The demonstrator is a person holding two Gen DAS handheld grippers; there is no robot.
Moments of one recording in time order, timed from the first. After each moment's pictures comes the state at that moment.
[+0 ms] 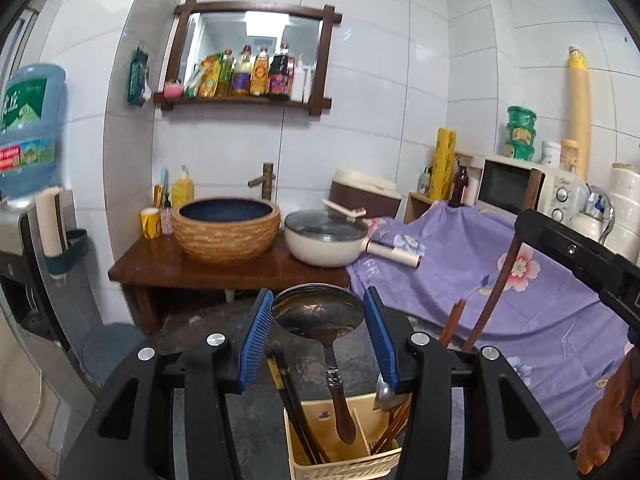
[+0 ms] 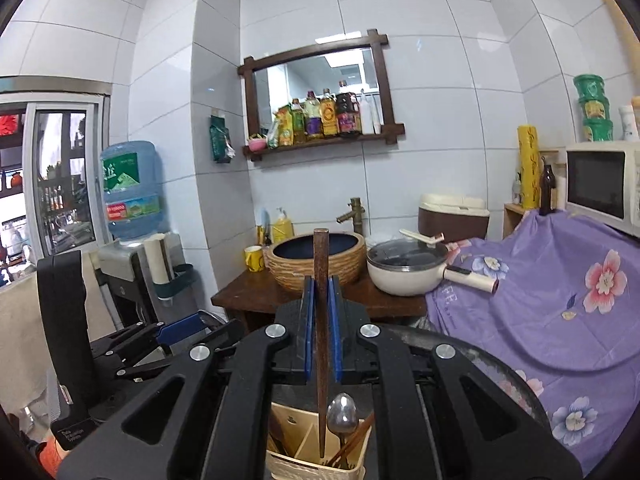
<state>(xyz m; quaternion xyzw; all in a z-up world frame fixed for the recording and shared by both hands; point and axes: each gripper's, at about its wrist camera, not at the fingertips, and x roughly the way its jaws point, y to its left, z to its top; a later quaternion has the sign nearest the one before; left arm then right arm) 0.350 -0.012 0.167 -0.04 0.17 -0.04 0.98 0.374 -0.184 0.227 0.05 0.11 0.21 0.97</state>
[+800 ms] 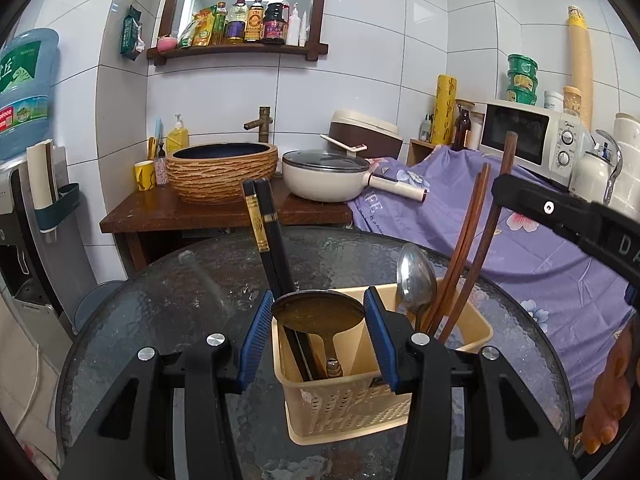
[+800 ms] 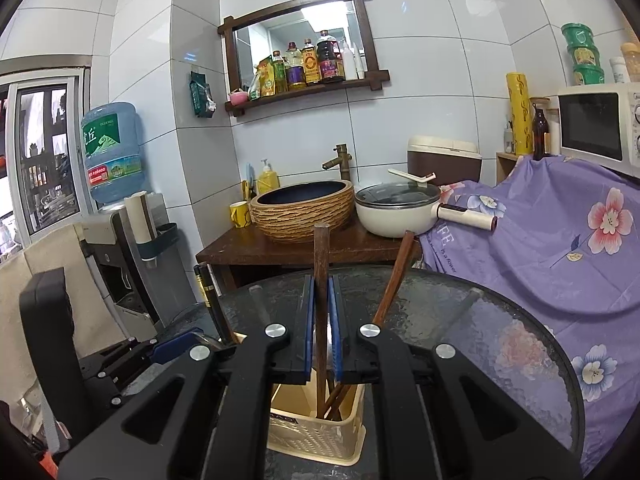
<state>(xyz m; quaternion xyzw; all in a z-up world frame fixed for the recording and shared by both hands) 0.345 -0.019 0.075 -0.03 0.23 -0.05 0.97 0.387 -0.181 0.139 0.05 0.17 0.19 0.97</state>
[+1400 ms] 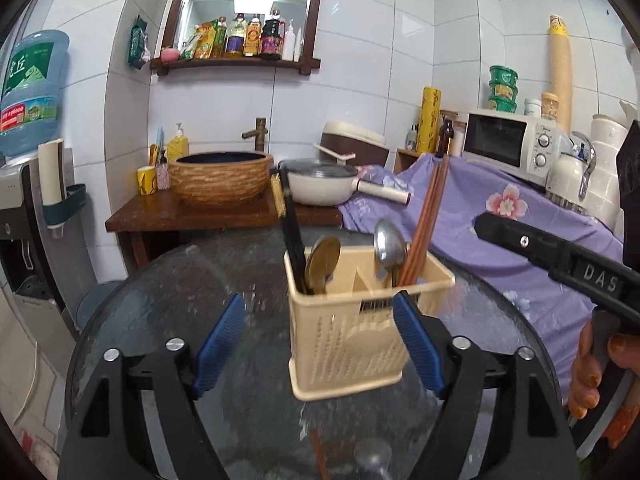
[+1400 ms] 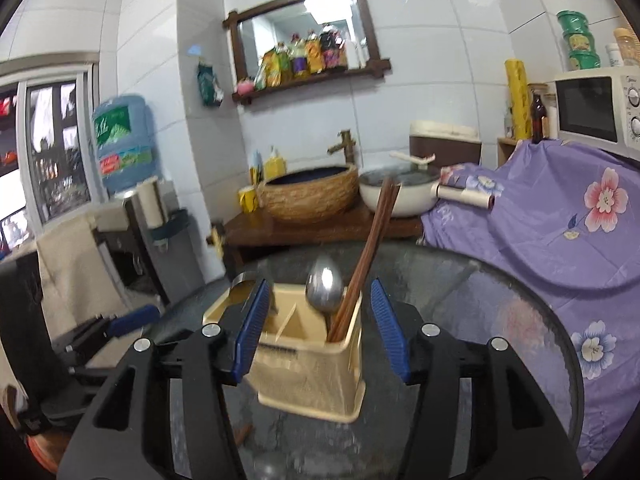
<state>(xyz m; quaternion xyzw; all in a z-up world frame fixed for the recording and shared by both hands) 0.273 -0.003 0.066 -0.03 0.21 -0.07 0.97 0.333 -0.192 0.100 0.03 0.22 0.21 0.95</state>
